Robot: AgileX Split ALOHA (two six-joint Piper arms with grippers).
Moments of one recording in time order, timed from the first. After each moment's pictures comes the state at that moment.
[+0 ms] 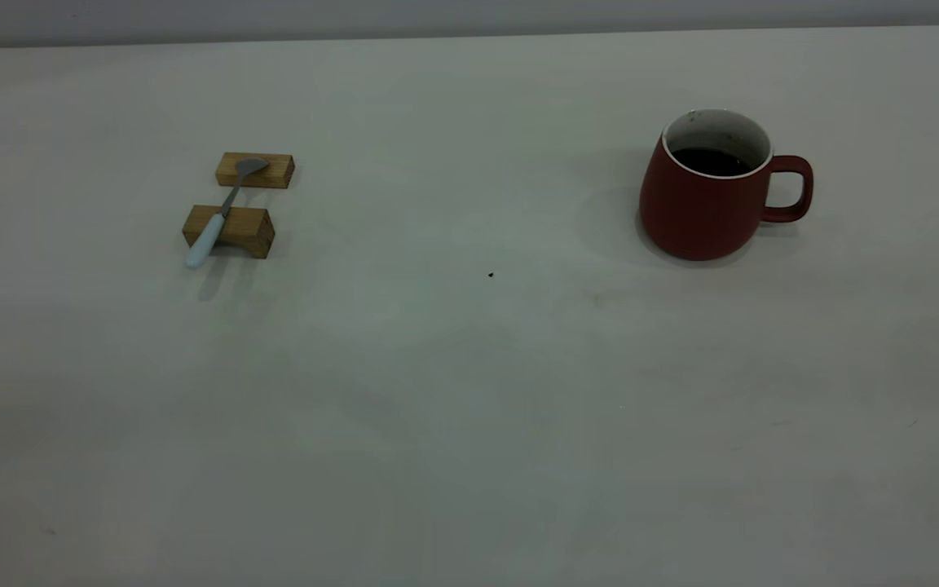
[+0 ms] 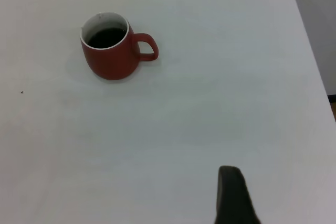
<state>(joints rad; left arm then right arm) 0.03 -0.02 -0.49 -0.02 1.13 0.01 0.08 0.02 -0.47 -0.07 1.13 0.12</state>
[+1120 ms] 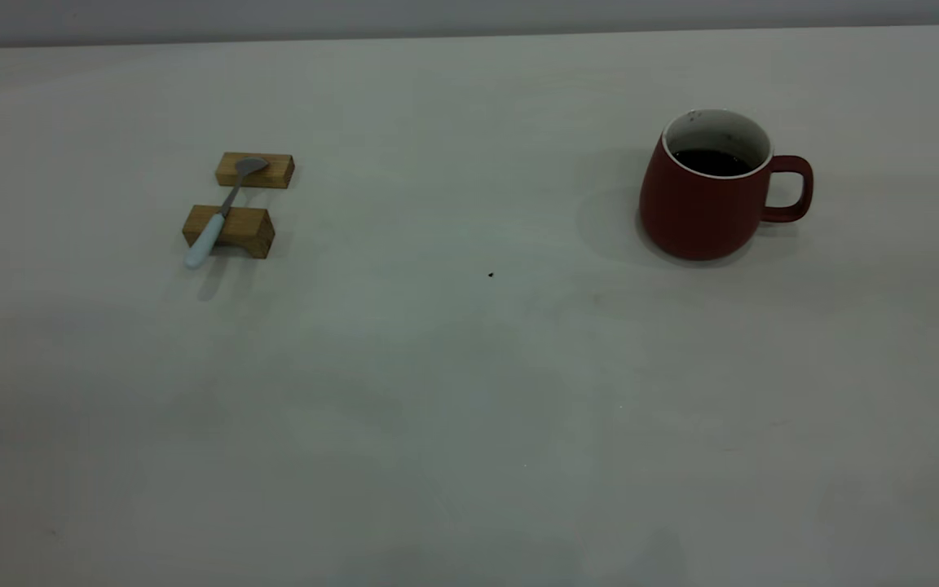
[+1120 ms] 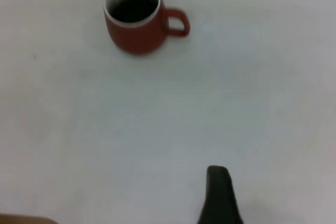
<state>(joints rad) 0.03 -0.02 -0.49 -0.02 1.13 0.01 0.08 0.59 -0.49 0.02 0.80 -0.02</state>
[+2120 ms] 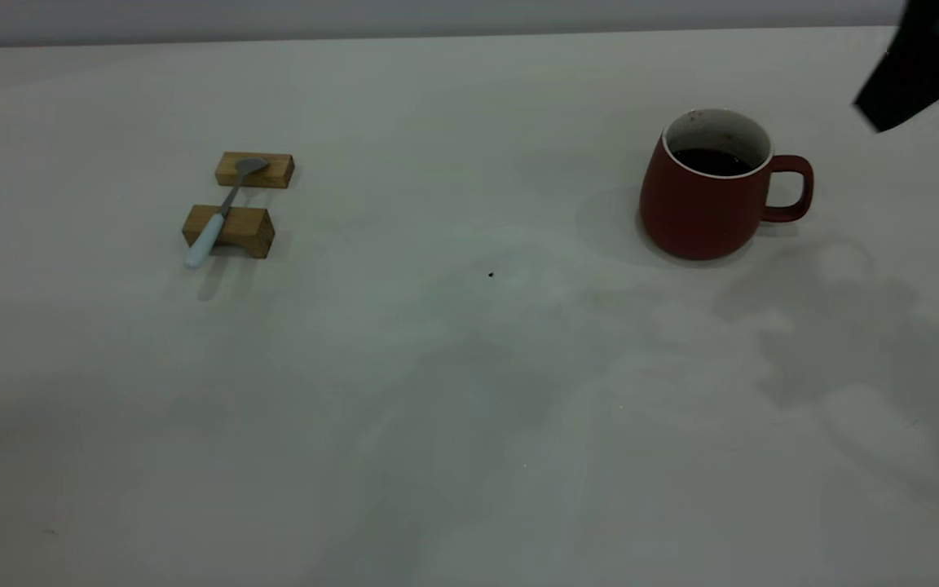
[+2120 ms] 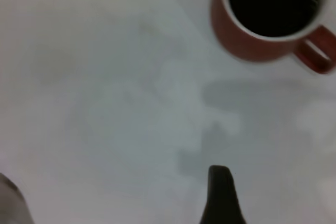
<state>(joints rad) 0.03 -0.02 -0.49 -0.02 1.13 0.01 0.08 1.69 -0.90 0.53 0.53 -0.96</state>
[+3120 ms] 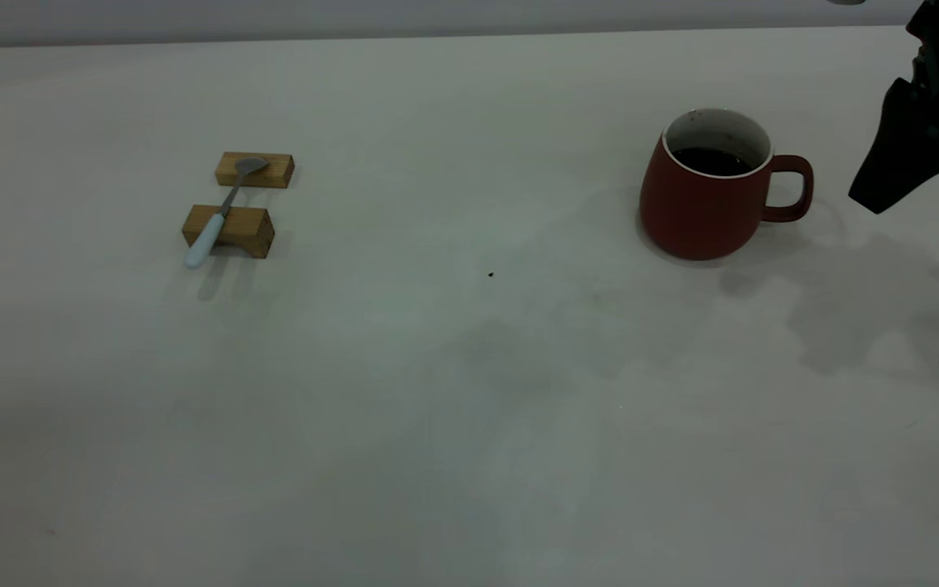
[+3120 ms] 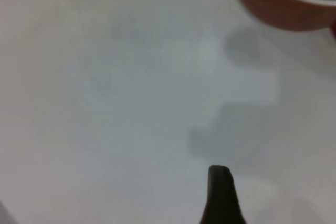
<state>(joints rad) 0.03 -0.02 -0.49 -0.02 1.13 0.01 0.01 2.01 -1.11 0.41 0.67 -1.23</state>
